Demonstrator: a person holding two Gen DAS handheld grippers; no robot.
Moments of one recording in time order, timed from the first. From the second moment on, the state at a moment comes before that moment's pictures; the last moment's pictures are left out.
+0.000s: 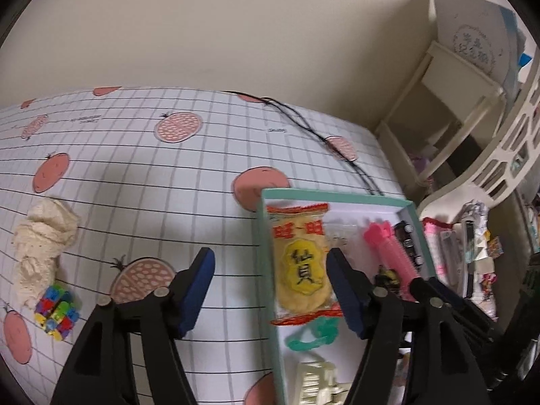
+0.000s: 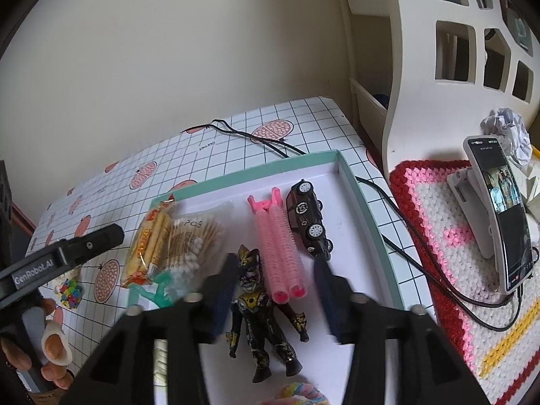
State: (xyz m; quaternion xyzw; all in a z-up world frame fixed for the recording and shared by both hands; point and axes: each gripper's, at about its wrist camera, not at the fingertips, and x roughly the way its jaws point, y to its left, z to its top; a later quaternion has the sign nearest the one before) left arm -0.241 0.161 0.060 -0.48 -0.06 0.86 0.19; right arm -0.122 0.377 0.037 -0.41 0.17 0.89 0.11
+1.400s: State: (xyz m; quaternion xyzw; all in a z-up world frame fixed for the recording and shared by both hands) left arm -0.238 0.116 0.078 -0.44 -0.05 0.88 0.14; right arm -0.126 0.355 0.050 -0.38 0.16 0.90 0.10
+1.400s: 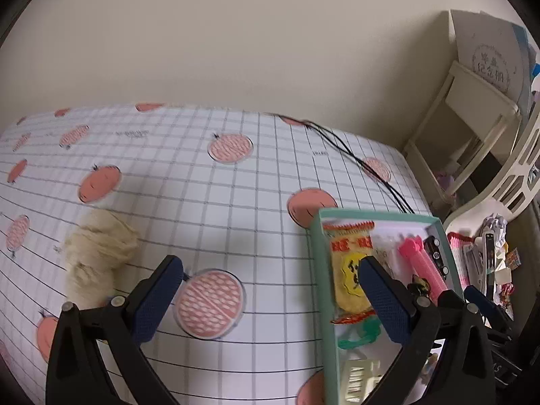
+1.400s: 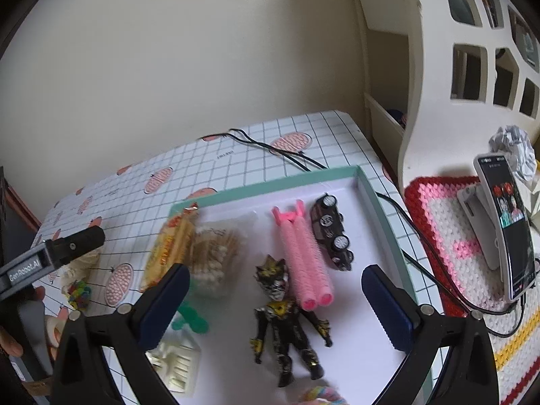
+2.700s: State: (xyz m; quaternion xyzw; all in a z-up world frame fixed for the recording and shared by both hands) left arm -0.267 -0.051 0.041 -0.50 -0.08 0.86 0.05; right arm -0.194 0.102 0.022 -0.44 0.04 0.90 -0.09
